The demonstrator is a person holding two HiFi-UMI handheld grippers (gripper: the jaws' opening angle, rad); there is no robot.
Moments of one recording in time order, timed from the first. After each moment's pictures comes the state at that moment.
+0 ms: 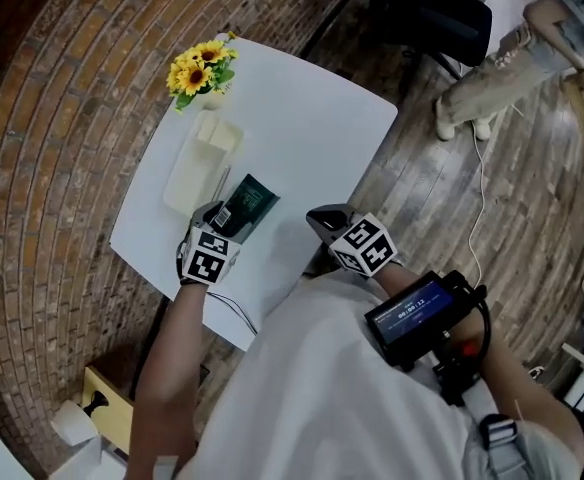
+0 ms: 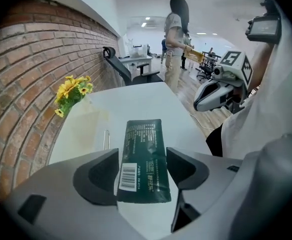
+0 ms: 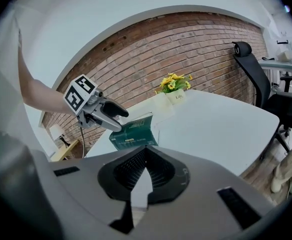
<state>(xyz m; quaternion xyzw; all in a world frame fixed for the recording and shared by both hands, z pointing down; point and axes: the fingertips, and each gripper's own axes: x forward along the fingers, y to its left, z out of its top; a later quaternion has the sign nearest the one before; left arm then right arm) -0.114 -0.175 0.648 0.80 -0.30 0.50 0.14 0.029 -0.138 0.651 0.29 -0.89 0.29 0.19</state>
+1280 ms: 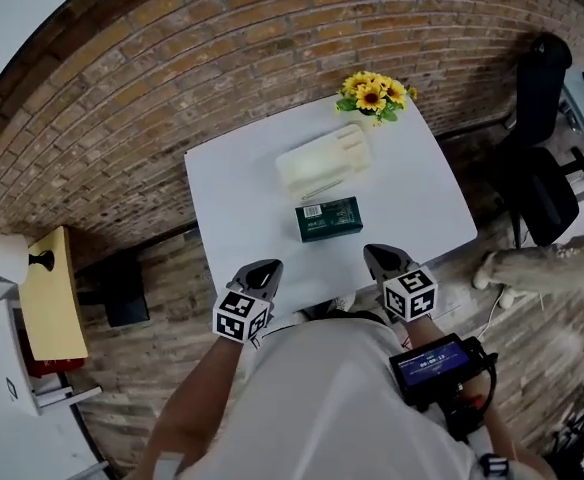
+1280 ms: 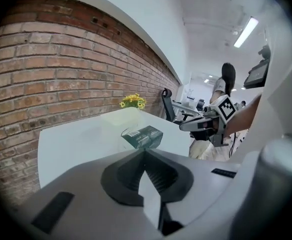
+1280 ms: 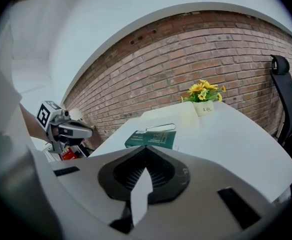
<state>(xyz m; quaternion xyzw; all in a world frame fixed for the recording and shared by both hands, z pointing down) -0.154 -0.037 0.595 0.74 -0.59 0.18 0.26 -0.003 -0.150 0.615 0.18 -0.94 0.21 0.22</state>
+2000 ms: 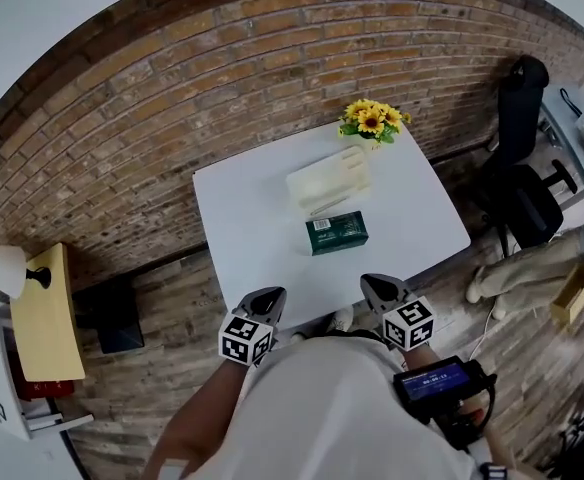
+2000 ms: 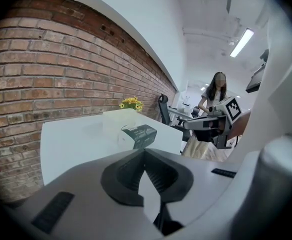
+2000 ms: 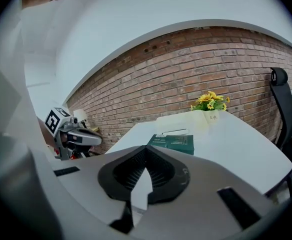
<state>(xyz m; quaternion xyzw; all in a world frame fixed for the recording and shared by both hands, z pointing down) -0.162 0.013 0.596 0.76 -0.58 0.13 0.26 -0.013 -0.082 0.581 0.19 -0.95 0.18 0.19</state>
